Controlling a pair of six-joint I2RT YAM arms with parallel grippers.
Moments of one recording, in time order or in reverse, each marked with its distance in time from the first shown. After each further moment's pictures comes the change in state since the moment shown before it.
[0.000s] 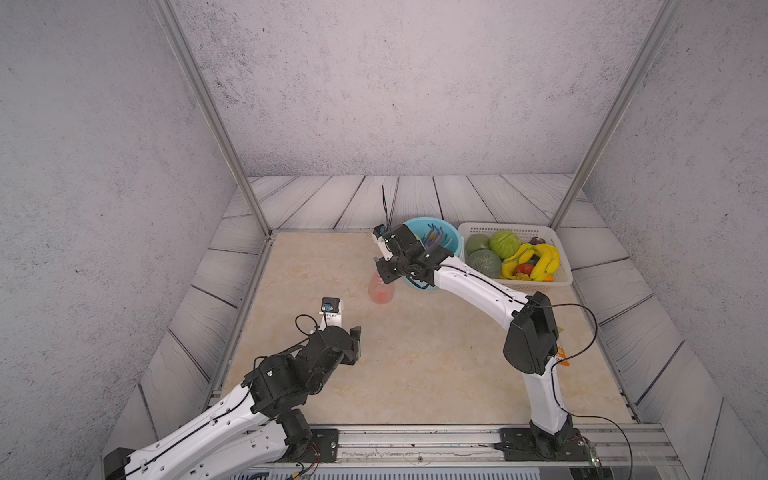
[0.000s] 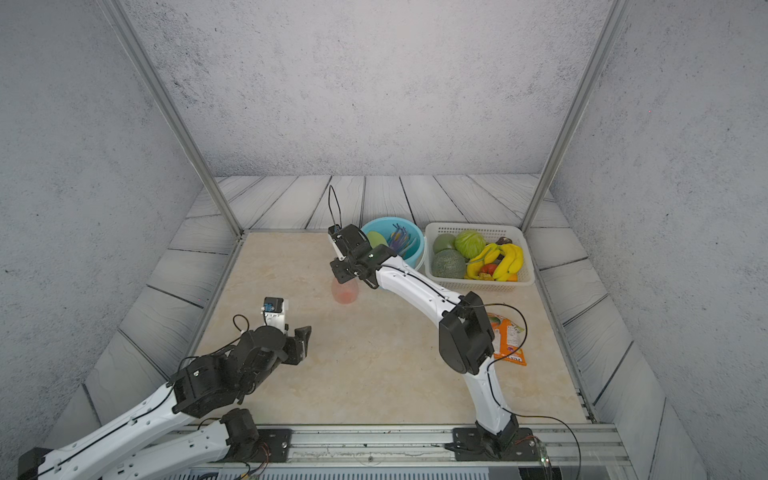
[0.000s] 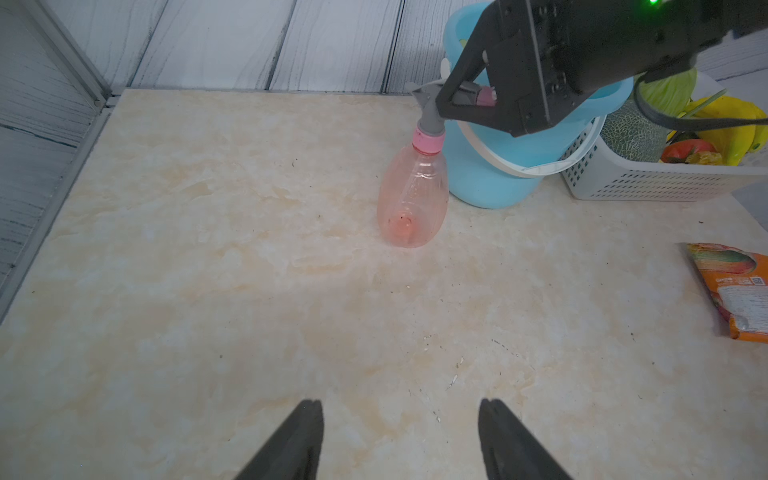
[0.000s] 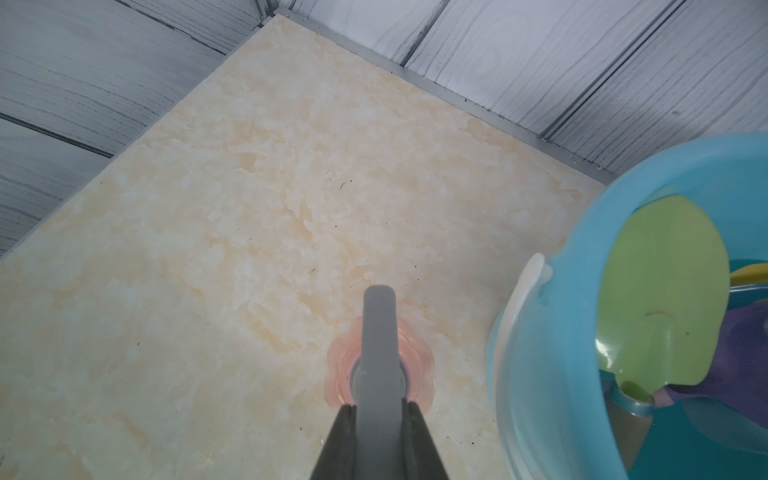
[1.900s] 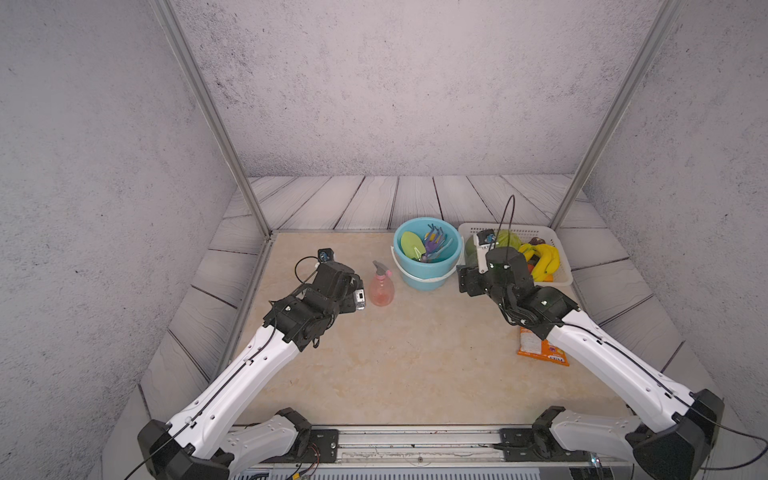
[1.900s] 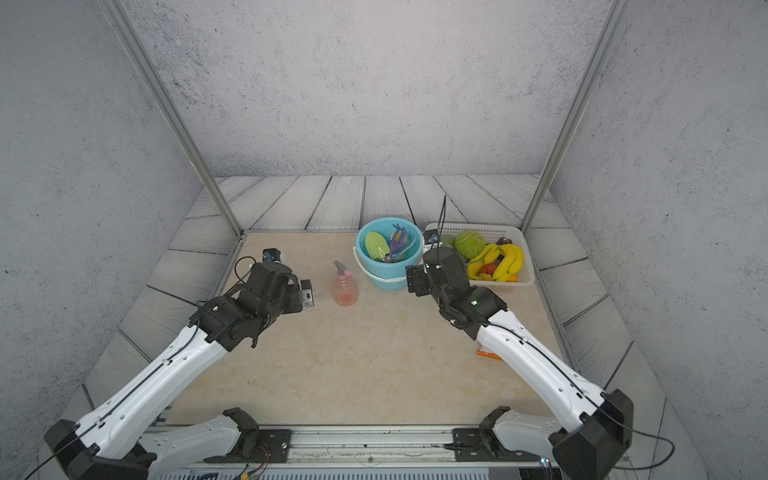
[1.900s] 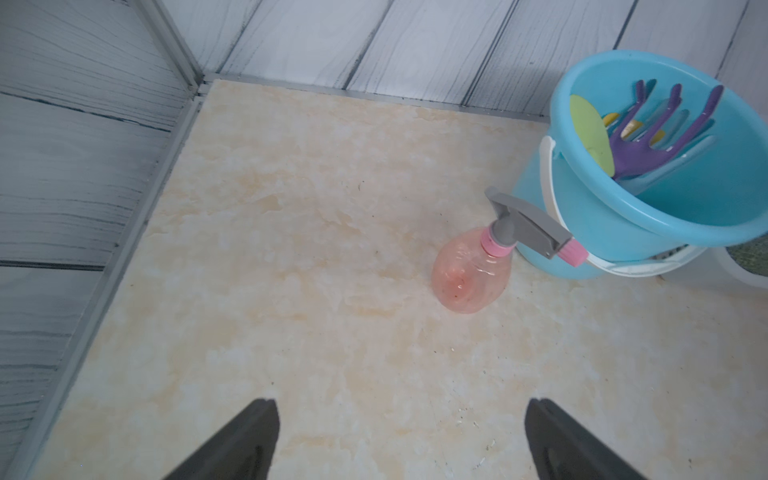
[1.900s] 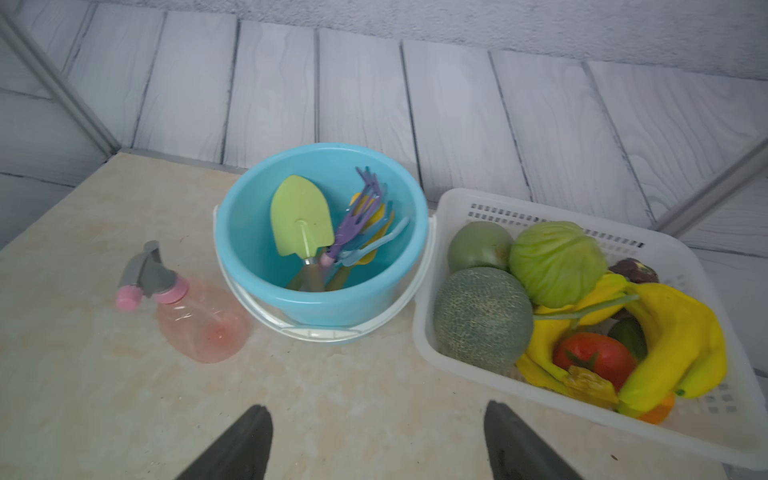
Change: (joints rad) left arm 0.390 0.431 0.410 -0.084 0.130 0.082; right arm -0.227 -0.918 -0.837 0.150 0.274 0.057
